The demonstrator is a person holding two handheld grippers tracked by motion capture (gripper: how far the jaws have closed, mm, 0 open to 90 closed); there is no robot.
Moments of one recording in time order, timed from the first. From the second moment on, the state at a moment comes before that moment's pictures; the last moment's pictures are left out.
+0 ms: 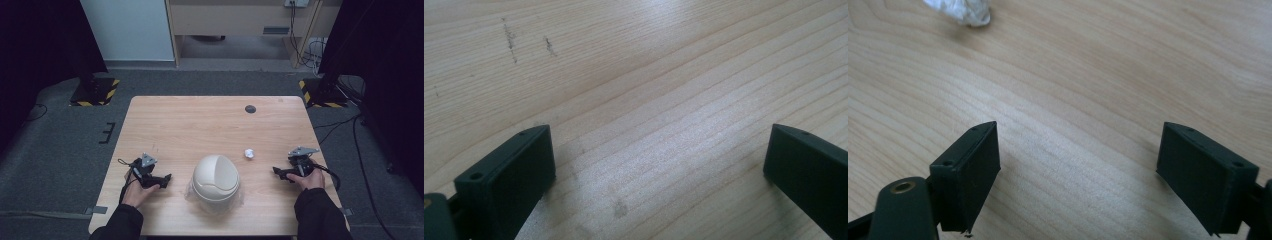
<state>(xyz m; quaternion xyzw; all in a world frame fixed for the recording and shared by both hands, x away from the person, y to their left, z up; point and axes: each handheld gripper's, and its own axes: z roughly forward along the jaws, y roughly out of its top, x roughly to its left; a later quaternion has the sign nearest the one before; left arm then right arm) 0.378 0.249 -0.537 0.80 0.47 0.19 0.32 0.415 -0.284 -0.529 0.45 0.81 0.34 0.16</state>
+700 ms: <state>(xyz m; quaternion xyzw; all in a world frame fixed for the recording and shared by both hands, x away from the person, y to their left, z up) 0.378 0.248 -0.537 0.80 0.47 0.19 0.32 0.412 -0.284 -0.480 0.43 0.74 0.47 0.20</state>
